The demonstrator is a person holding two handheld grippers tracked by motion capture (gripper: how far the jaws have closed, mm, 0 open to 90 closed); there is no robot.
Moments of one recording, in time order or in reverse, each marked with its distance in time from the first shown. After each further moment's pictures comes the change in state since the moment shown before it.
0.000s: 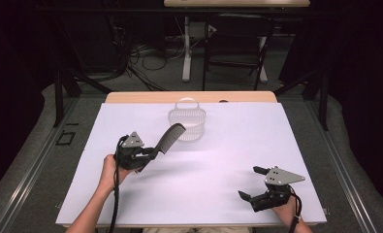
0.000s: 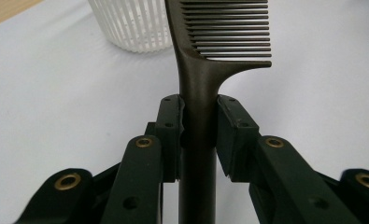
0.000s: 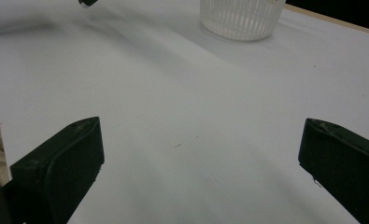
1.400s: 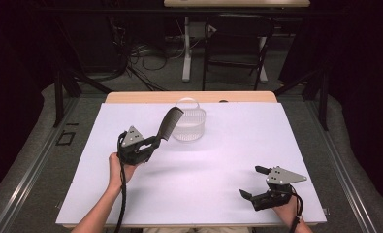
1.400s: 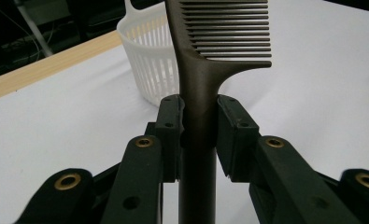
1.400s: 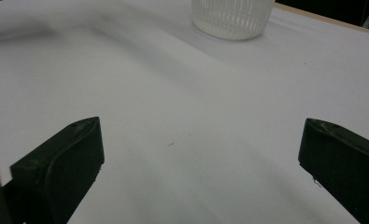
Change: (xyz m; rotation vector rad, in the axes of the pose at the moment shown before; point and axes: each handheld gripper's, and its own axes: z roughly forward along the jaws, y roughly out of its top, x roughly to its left) left arm -0.006 0.014 0.004 -0.213 0.135 -0.061; right arm -0.002 -0.001 -0.002 -0.003 -0.024 0.015
